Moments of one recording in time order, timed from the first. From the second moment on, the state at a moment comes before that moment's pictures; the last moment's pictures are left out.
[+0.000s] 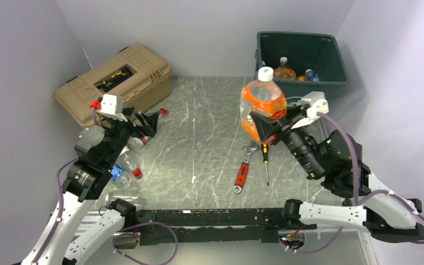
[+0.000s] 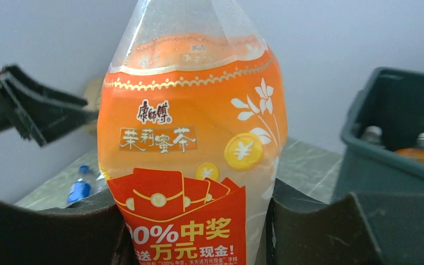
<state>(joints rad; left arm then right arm) -0.44 0.65 0.99 -0.27 -0.10 -0.23 1.21 0.78 1.26 -0.29 0.60 -0.01</state>
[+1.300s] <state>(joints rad) -0.44 0.55 0.78 -0.34 -0.31 -0.23 0.13 1.58 1.66 0.01 0.53 0.14</state>
